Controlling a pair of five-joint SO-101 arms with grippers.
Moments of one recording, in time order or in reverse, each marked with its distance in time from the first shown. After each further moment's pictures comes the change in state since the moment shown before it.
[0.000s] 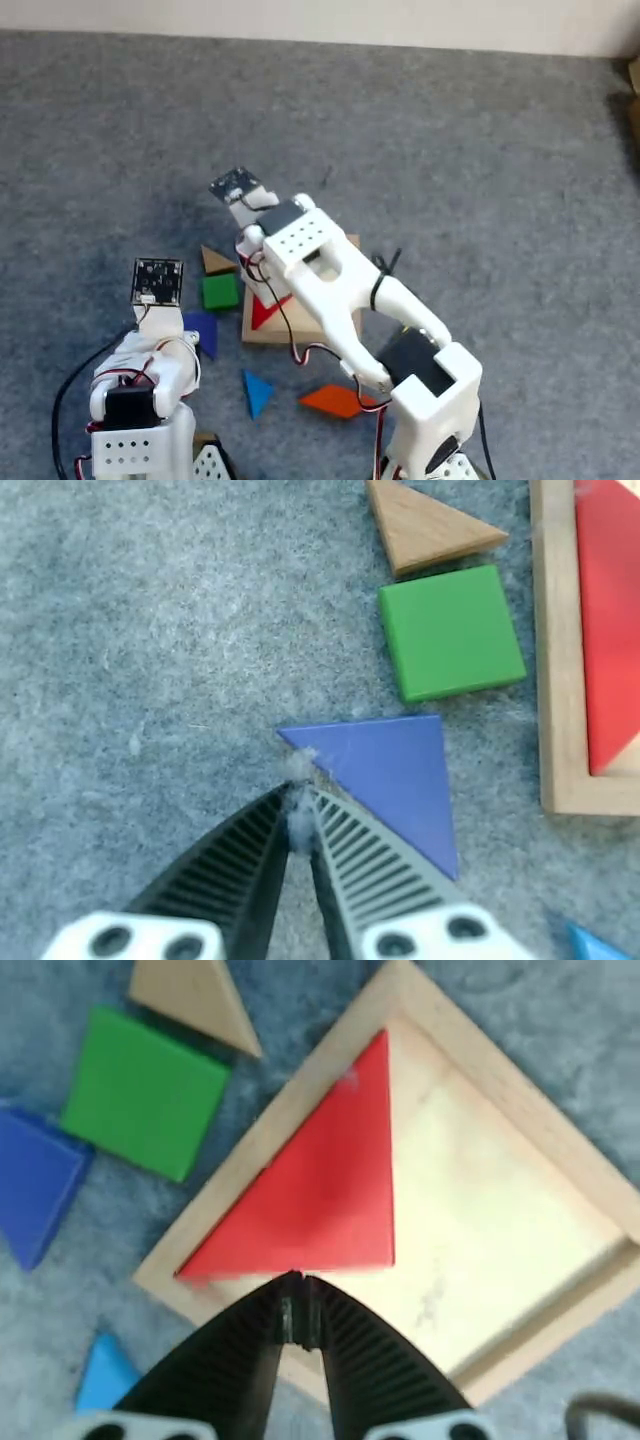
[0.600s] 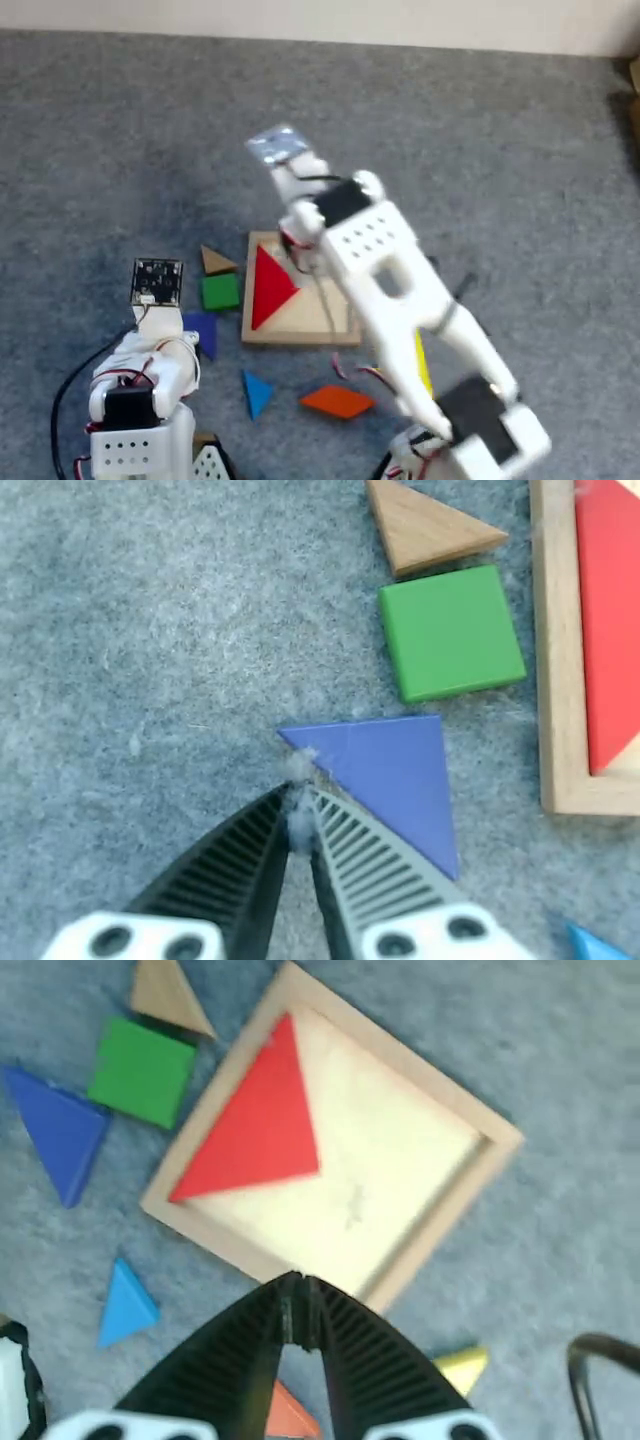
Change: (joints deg) left arm 0.0 0.0 0.0 0.0 0.0; right arm 8.4 -24.9 6.5 9.8 0.0
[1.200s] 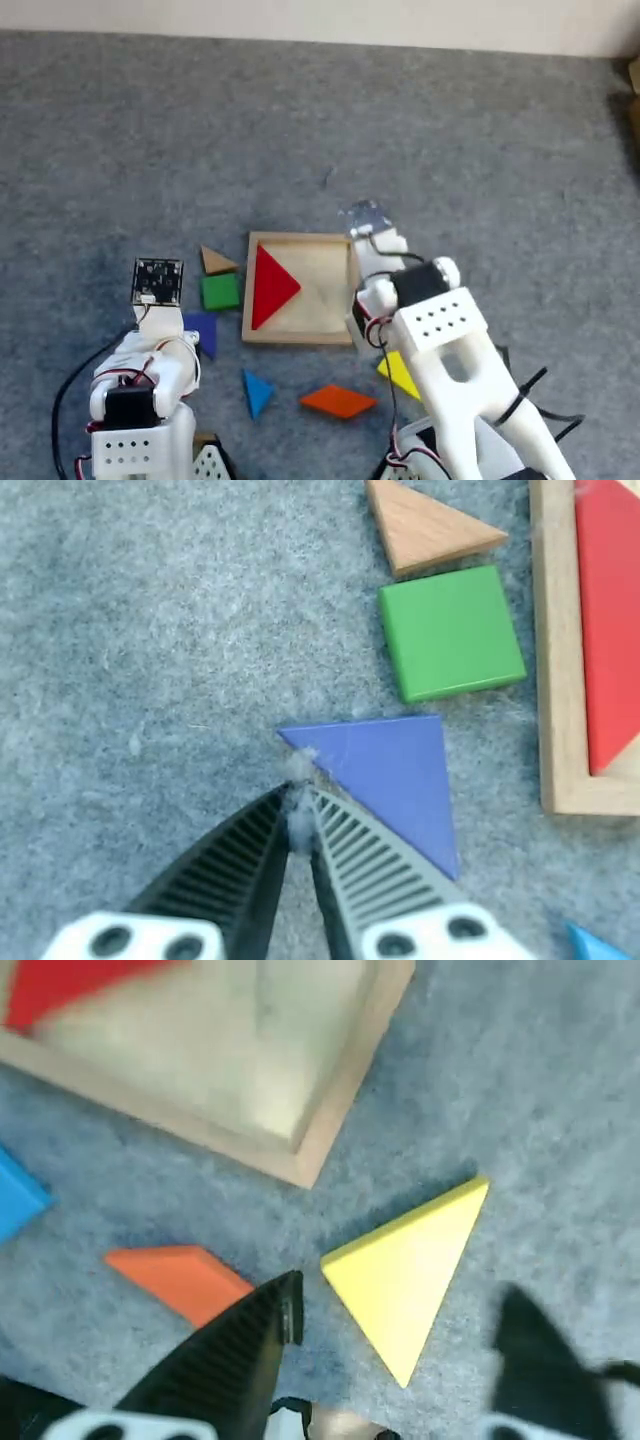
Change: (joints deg) left arm 0.0 0.0 0.0 0.0 0.0; right arm 8.3 -25.5 39.5 -5.8 0.0
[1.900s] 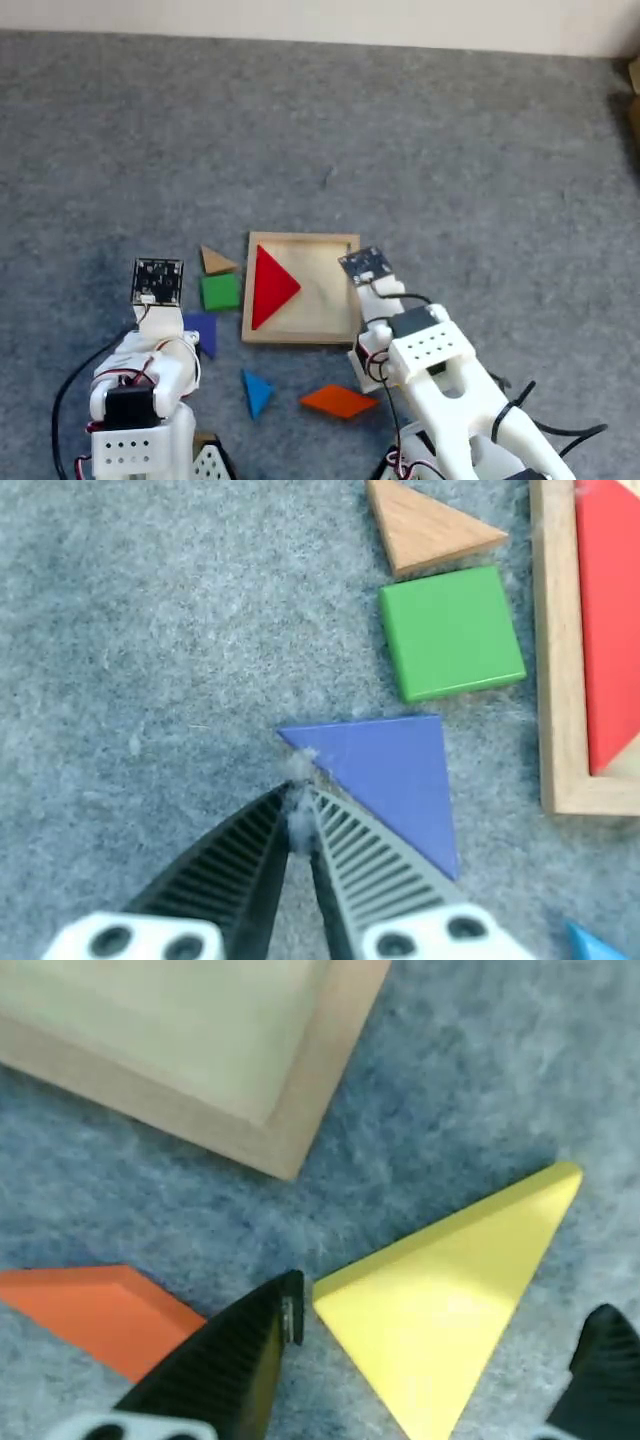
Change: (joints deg) left arm 0.0 0.0 0.0 0.0 0.0; right arm 0.0 -0.1 22.7 -21.2 0.0
